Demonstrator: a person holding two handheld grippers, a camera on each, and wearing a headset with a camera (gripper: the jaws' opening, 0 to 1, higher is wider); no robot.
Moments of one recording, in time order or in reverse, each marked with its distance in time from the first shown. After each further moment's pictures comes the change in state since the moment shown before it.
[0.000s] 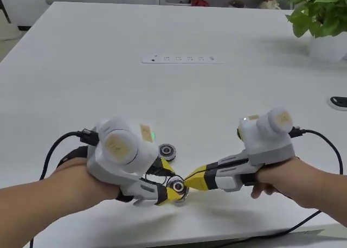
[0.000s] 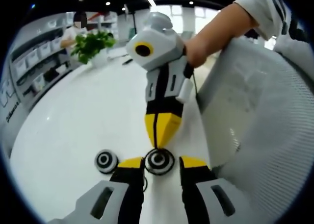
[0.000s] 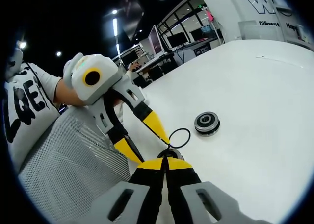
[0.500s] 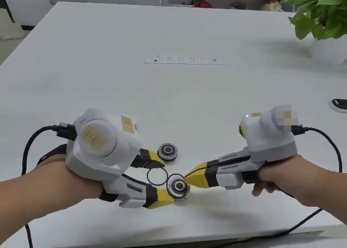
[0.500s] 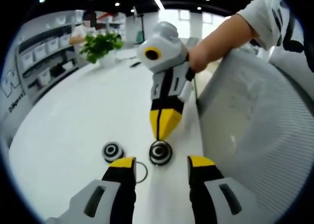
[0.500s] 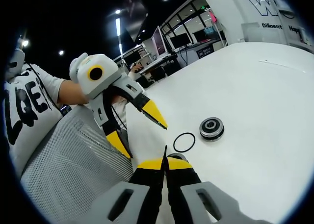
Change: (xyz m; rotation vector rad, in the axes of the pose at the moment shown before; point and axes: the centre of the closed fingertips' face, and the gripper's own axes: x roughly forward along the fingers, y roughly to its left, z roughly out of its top) left arm -0.030 -0.001 -0.003 -0.059 -0.036 0.029; right arm 0.000 0.010 0.009 -0.021 -0.003 0.017
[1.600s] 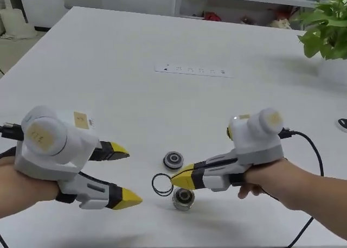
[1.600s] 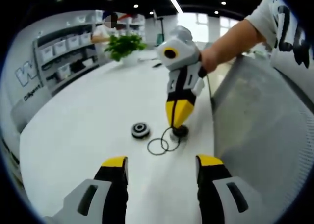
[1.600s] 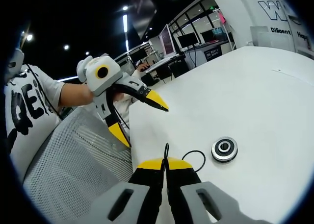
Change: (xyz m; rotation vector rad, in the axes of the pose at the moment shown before) left arm -0.057 0.025 -0.028 -0.072 -0.027 0.155; right arm 0.030 0.009 0.025 -0.051 0.017 0.038
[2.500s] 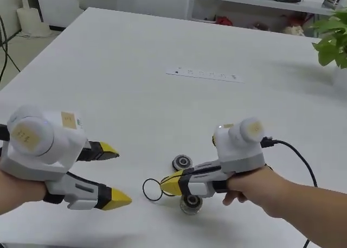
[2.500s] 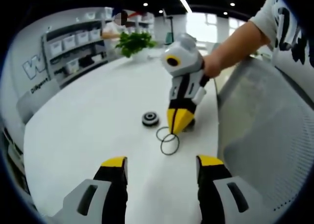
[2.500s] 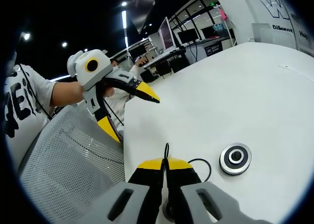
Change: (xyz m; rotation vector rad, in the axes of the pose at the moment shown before) left arm -0.019 0.013 -0.020 -0.050 0.012 0.059; right arm 0.035 -0.007 -0.004 0.001 0.032 -0.008
